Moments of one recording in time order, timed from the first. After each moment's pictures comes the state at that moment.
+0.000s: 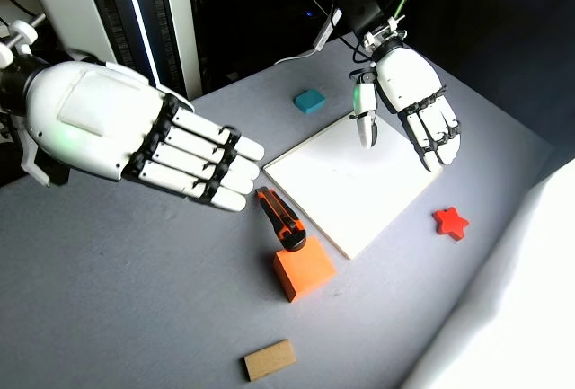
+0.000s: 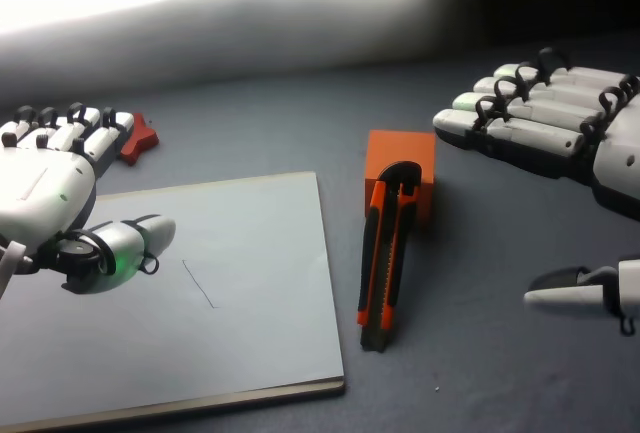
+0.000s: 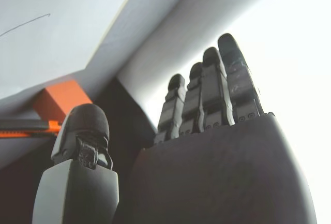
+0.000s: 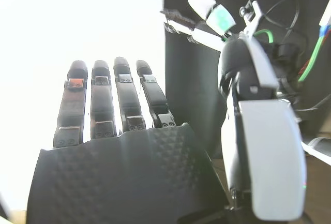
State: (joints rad) left arm 0.70 -0.87 0.74 -1.11 -1.00 1.84; right arm -0.49 -0.64 0.68 -0.18 0.44 -0.83
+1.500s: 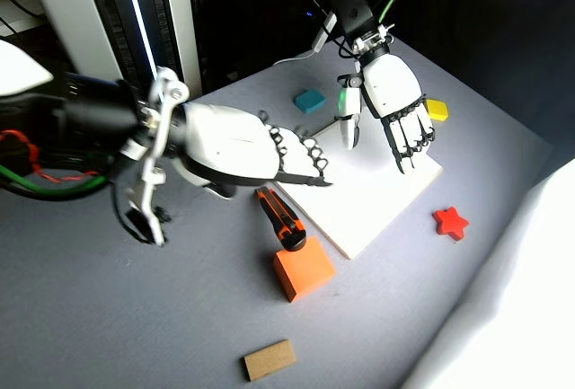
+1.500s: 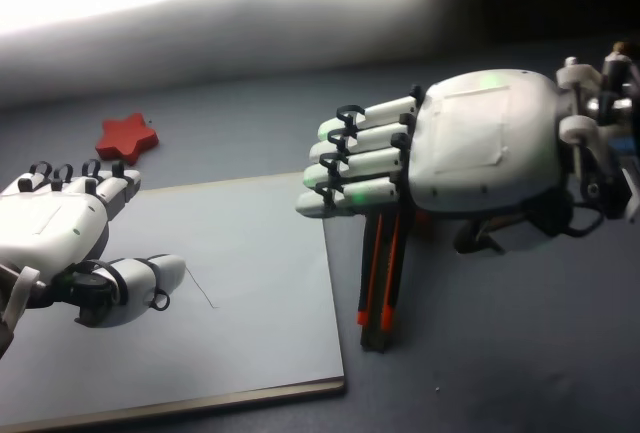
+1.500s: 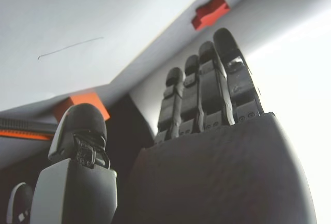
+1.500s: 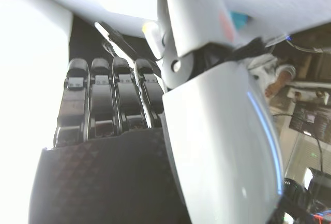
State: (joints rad) left arm 0.72 -0.90 0.73 -1.19 -0.96 1.81; right arm -0.22 -1.10 1.11 -1.77 0.38 0.32
